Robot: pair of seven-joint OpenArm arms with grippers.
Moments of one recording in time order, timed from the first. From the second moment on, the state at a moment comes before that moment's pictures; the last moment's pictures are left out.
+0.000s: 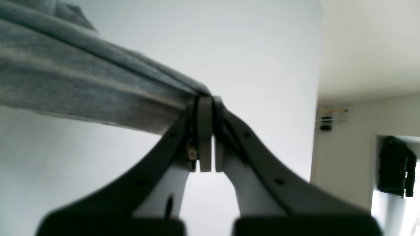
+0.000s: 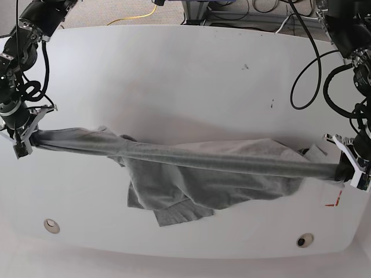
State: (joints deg) left arm -8.9 -26.4 -26.7 113.4 -31.1 -33.7 70.8; right arm -1.8 23.6 36.6 113.5 22.8 41.1 -70.8
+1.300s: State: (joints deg) left arm 30.5 -25.2 -34.4 112.9 -32.2 -33.4 70.6; right arm -28.4 15.5 35.6 113.5 20.7 40.7 -71.1
